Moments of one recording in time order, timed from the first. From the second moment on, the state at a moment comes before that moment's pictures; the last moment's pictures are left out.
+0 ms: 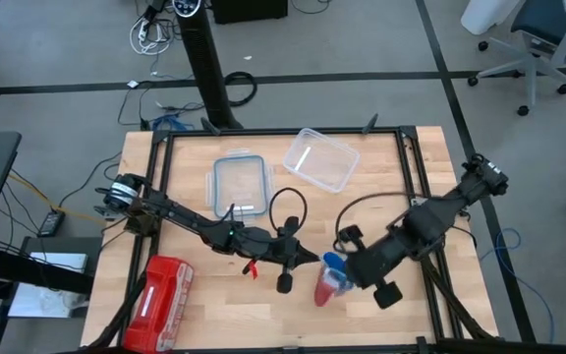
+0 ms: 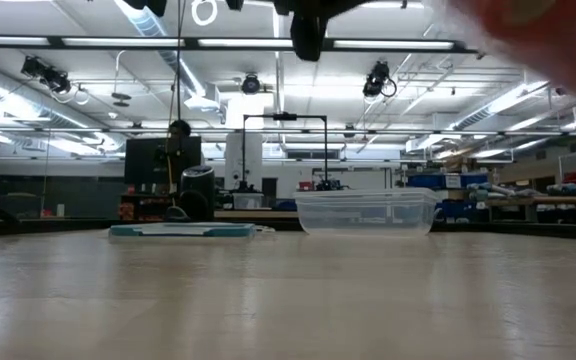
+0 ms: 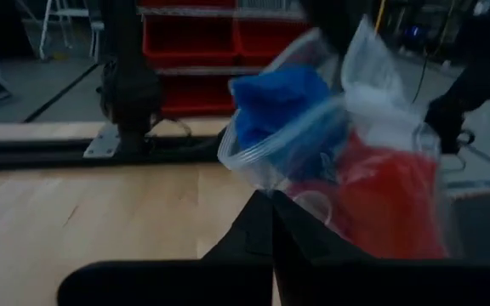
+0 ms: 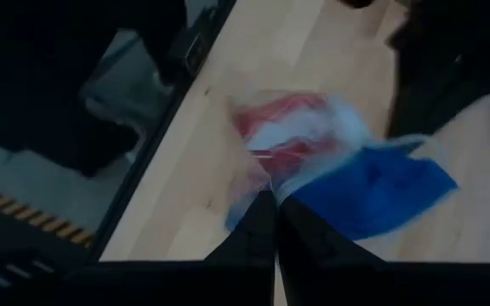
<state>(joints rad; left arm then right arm) -0.32 1.81 1.10 0.56 -0.18 -0.08 0.61 1.55 1.66 -1.13 0.05 0.14</state>
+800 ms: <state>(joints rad) -0.30 1.76 1.10 0.48 -0.13 -0.06 0.59 1.60 1.65 -1.14 0.13 0.16</state>
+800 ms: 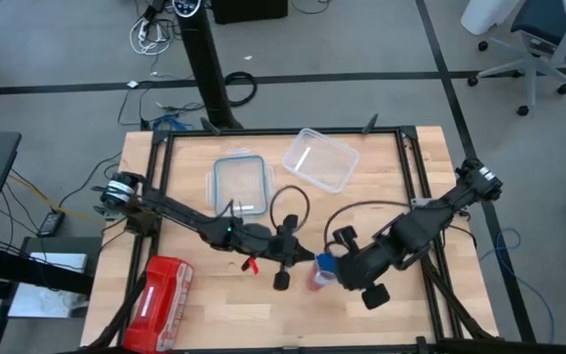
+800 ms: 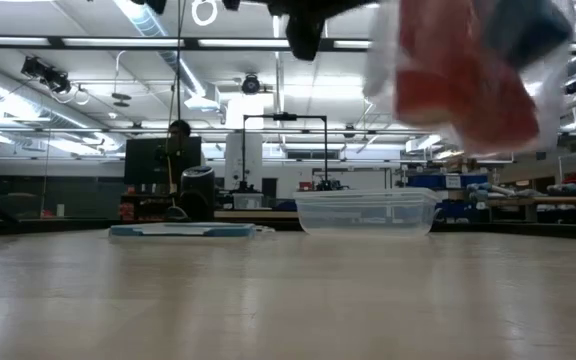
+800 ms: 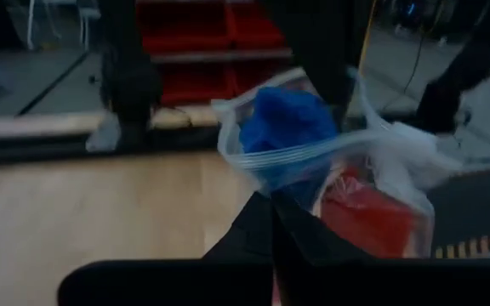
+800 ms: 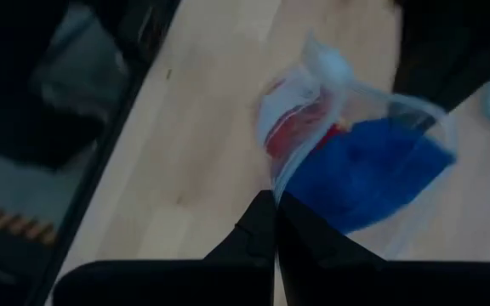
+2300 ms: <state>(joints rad) -0.27 1.77 1.15 0.46 -0.22 -0.06 0.54 1.60 1.64 -1.27 0.11 0.26</state>
